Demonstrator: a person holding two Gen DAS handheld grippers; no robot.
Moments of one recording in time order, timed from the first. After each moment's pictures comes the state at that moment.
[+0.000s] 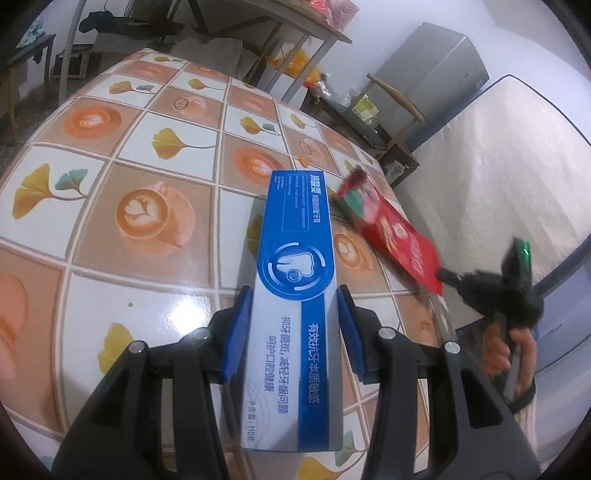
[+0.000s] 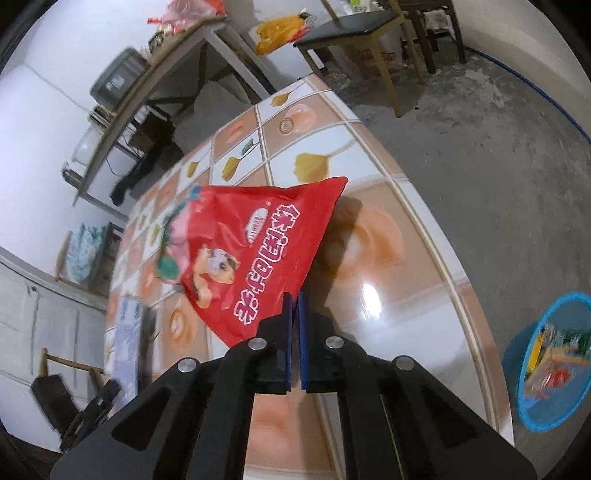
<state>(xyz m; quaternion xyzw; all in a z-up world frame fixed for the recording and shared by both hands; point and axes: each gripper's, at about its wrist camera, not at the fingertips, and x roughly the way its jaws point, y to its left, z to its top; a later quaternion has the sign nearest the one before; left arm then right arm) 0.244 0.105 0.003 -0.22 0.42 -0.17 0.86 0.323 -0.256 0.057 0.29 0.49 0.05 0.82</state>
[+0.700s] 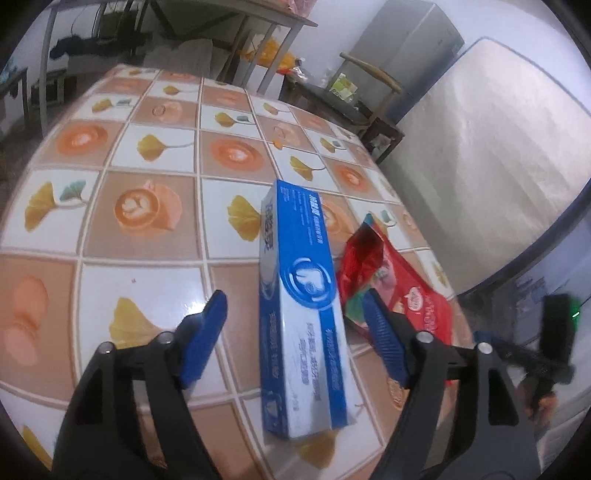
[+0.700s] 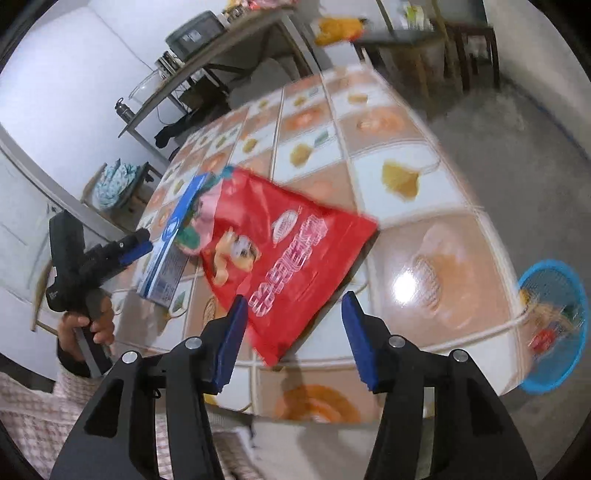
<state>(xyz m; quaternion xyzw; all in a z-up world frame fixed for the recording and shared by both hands) 0.218 0.092 0.020 -0.15 0.44 -0.20 0.86 0.157 -0.212 0.089 0.19 0.48 0.13 0.85</state>
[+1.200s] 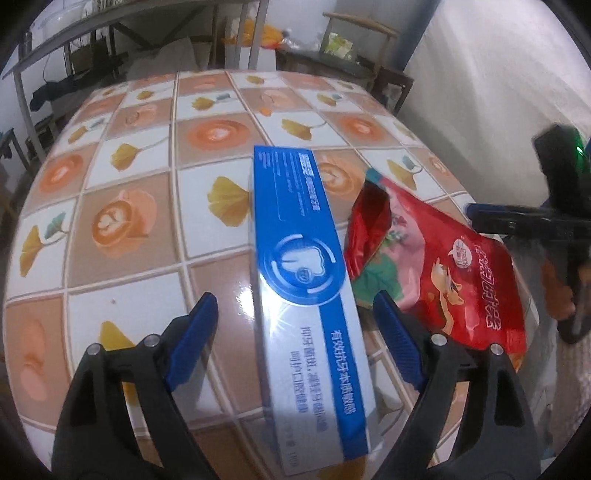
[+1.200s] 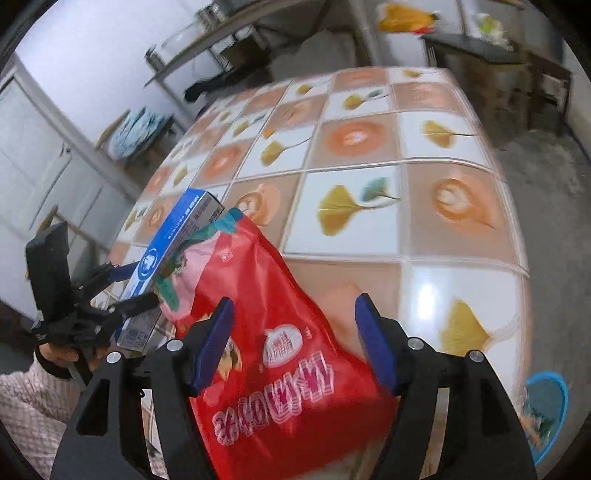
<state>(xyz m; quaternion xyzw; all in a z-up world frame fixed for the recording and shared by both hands) 0.229 0.050 0.001 -0.02 0.48 -0.17 0.86 0.301 -0.172 0.072 0.10 0.53 0.24 0.81</state>
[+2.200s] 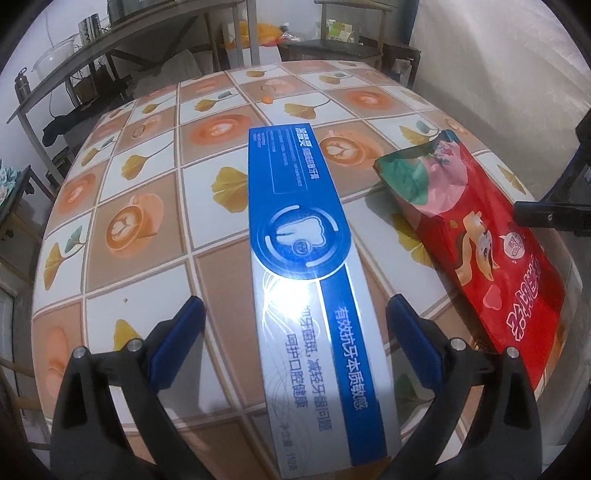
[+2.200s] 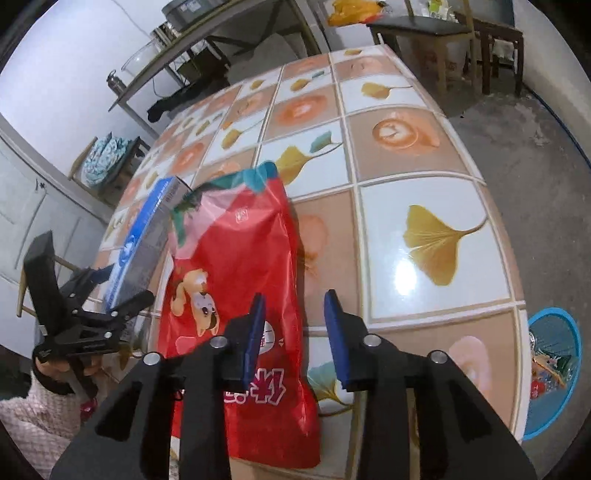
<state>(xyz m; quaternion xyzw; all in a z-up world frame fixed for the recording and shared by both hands) 0.214 0.029 -0.009 0.08 0.48 -0.13 0.87 0.249 -0.199 0.056 0.15 0.53 0.16 0.82</state>
